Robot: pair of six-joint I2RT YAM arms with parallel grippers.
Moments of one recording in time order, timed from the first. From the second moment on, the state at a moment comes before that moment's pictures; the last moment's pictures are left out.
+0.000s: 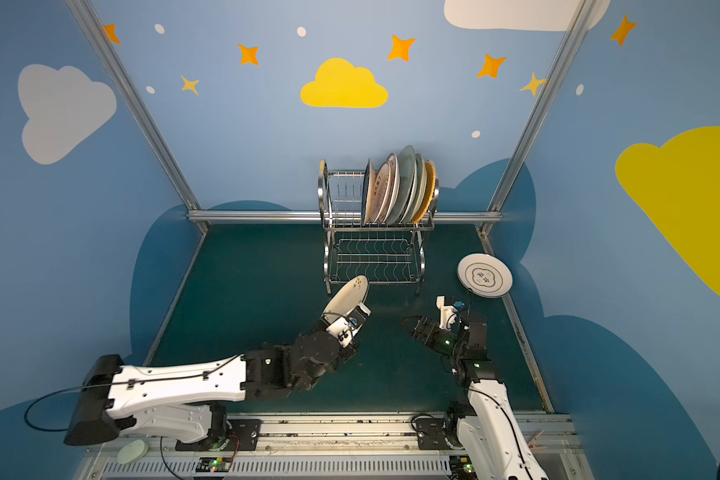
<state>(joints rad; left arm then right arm) -1.32 1.26 1.00 -0.08 -0.75 0.08 0.04 0.73 0.33 -0.16 -0.74 0.65</state>
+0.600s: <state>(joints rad) -1.19 1.18 1.45 -0.13 -0.59 -0.01 0.18 0.50 0.27 -0.05 -0.74 0.62</state>
